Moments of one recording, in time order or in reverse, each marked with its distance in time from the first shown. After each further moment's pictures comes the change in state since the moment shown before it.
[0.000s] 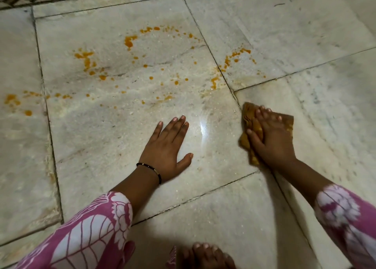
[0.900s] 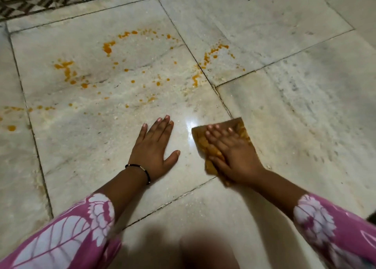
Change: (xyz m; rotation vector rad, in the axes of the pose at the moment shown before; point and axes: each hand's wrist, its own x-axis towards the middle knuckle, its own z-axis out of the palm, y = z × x) left_hand 0.003 0.003 -0.007 -0.068 -0.022 -0.012; right_hand -0.048 -0.042 0.016 -0.008 -0.147 -0.307
